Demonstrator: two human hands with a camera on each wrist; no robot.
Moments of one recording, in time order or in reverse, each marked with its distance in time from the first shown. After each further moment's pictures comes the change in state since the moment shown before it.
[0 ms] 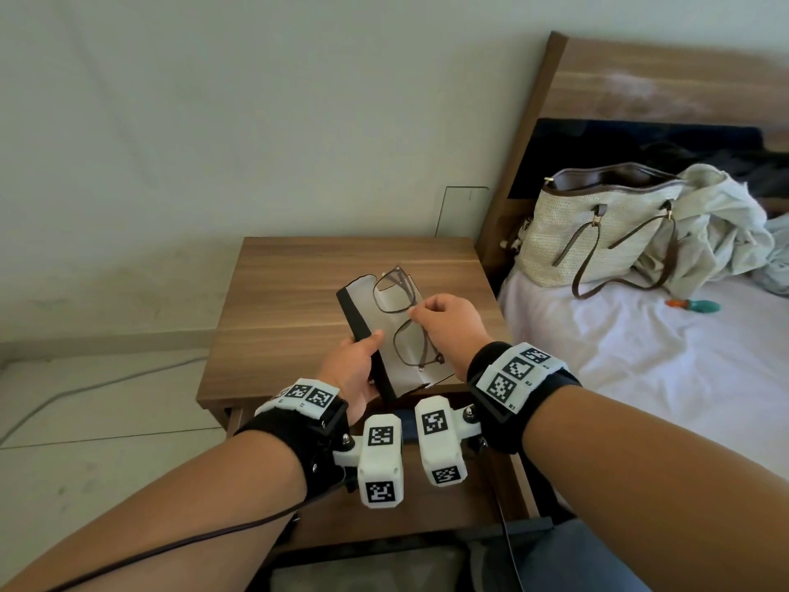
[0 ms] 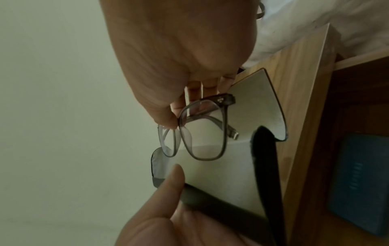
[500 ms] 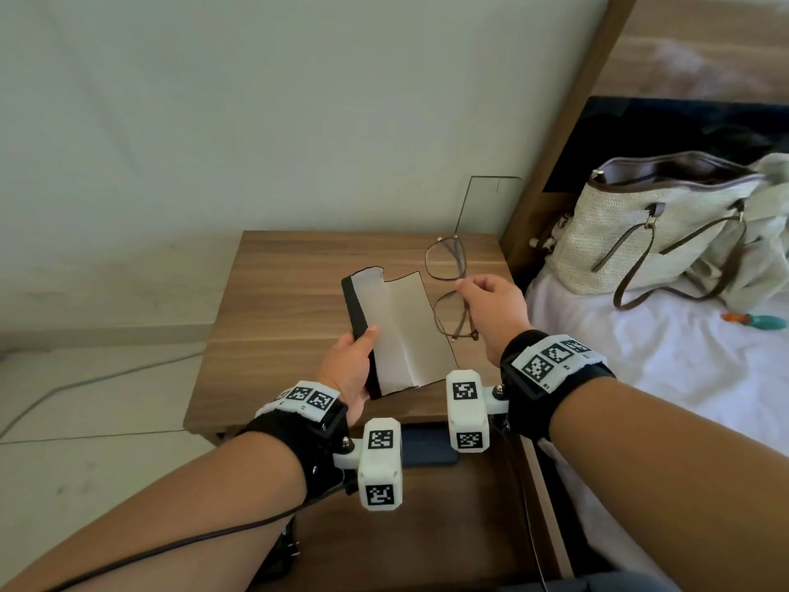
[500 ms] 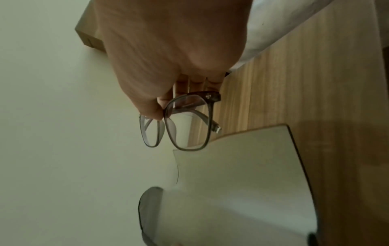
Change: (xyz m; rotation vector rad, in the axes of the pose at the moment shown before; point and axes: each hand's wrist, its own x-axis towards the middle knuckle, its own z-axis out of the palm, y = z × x) left_hand 0.070 0.017 -0.013 0.024 0.077 -0.019; right_hand 0.095 0.017 -0.009 0.129 0.156 0.067
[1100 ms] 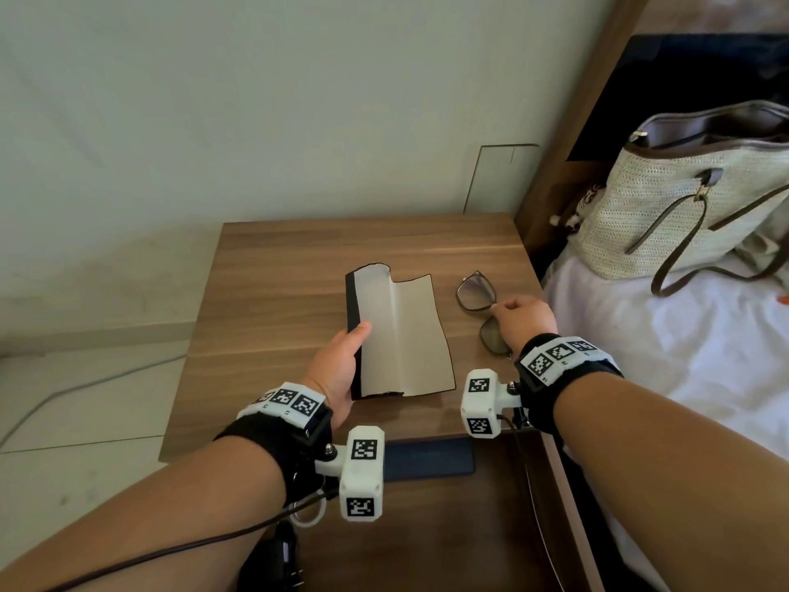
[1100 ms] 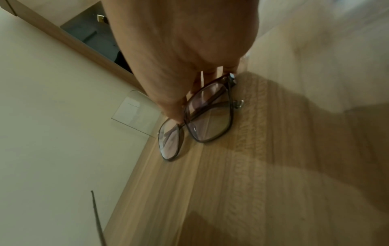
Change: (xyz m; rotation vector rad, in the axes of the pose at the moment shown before) left_hand 0.055 0.005 -0.012 0.098 -0.025 -0.066; right_hand 0.076 0.067 -0.004 -0.450 0.097 0.238
